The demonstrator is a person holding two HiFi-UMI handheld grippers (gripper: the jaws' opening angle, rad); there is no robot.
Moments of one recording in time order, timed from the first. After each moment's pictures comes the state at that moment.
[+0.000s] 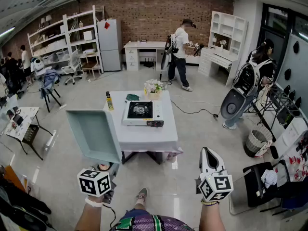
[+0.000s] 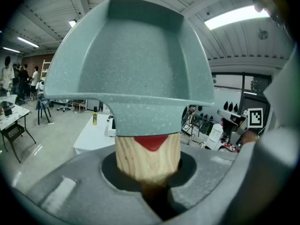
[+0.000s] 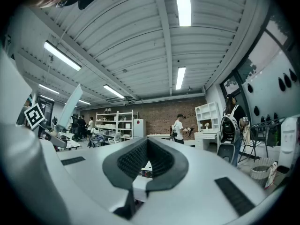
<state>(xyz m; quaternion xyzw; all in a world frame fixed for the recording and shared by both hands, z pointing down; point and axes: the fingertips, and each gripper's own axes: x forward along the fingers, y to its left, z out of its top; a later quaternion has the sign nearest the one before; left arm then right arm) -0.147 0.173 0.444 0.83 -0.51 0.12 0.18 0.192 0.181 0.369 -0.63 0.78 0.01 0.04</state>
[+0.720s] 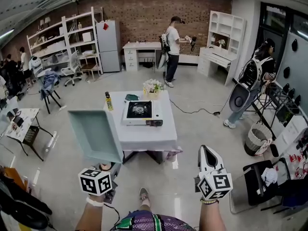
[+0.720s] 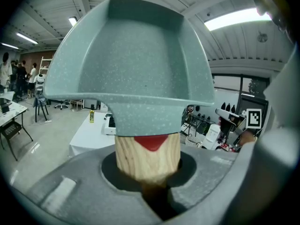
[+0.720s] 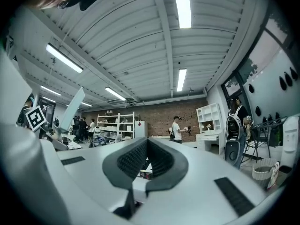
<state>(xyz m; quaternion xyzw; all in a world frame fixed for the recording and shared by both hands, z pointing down) -0.138 0.180 0.447 0.84 -0.50 0.12 0.19 0.189 0.189 0.364 -0.62 0.78 0.02 0.05</state>
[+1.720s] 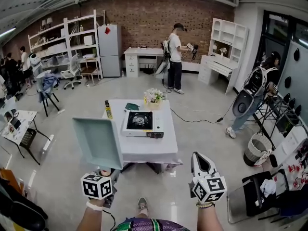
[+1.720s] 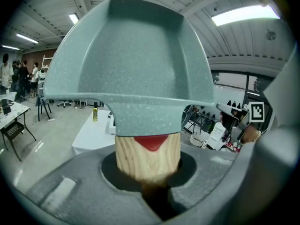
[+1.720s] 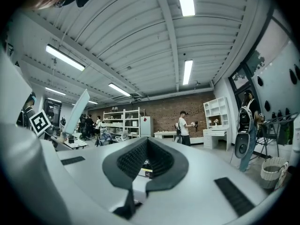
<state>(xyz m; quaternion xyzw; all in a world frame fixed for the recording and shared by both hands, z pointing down) -0.157 0.119 0.462 0.82 -0.51 0.14 0.21 0.156 0.114 0.366 -0.59 0.81 -0.01 0.03</state>
